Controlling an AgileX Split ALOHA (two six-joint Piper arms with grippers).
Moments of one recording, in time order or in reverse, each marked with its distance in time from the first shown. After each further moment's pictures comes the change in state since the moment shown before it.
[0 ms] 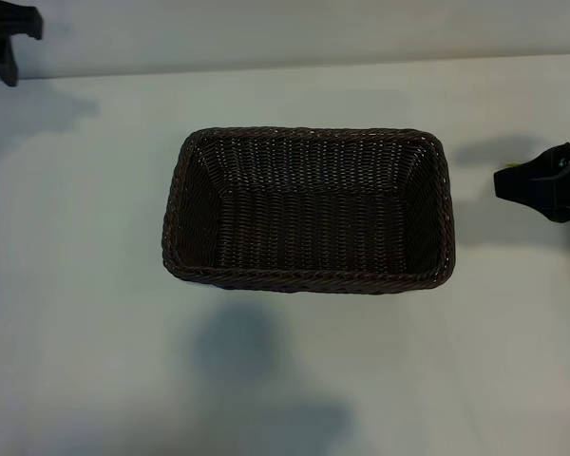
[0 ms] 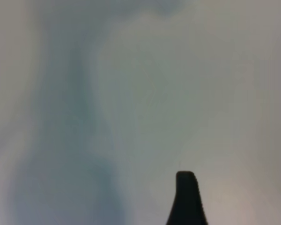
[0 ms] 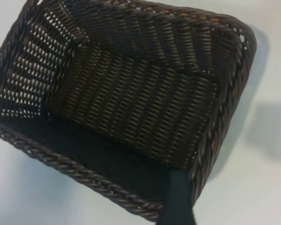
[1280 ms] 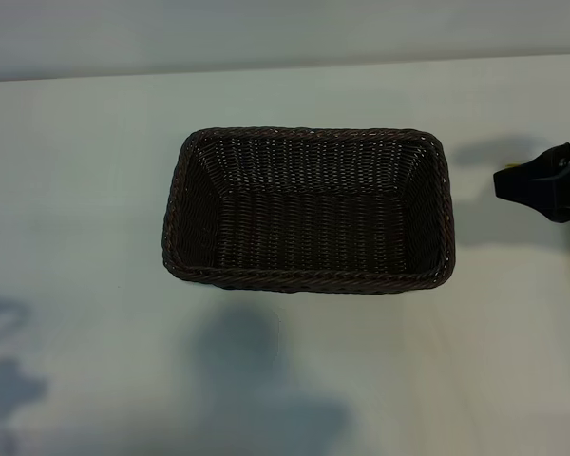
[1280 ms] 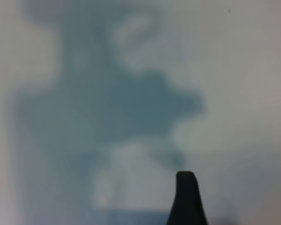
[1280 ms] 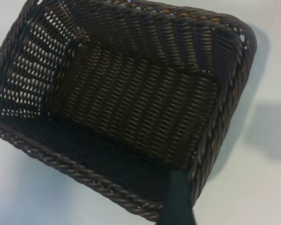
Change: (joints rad) left arm 0.000 -1.278 1.155 -0.046 -0.113 0.040; right arm 0.000 0.000 0.000 0.000 0.001 0.000
